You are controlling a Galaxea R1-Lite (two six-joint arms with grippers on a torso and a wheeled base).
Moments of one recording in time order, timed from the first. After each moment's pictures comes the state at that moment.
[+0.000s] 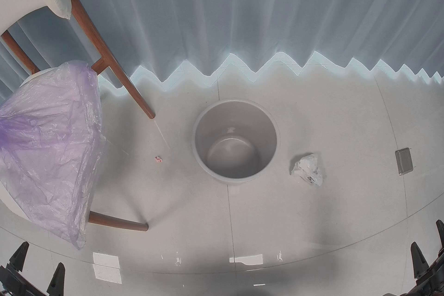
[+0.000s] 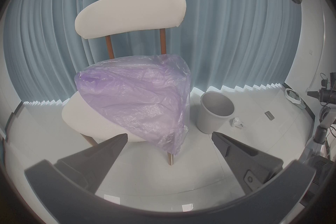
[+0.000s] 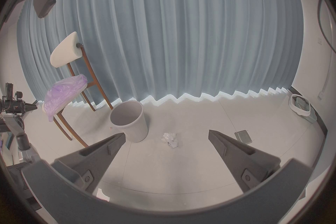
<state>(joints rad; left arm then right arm) 0.00 0.02 -0.02 0.04 -0.07 0.03 0.00 0.02 -0.02 0.00 -0.01 0.01</state>
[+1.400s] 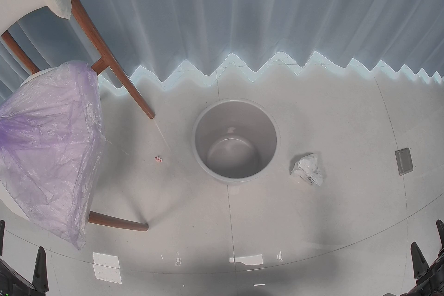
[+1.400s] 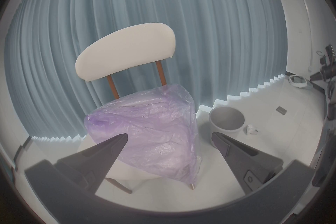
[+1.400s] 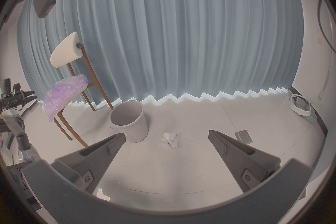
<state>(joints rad) 0.00 0.02 -0.02 -0.19 -0.05 0.22 0.00 0.02 -0.02 0.00 -0.01 0.01</state>
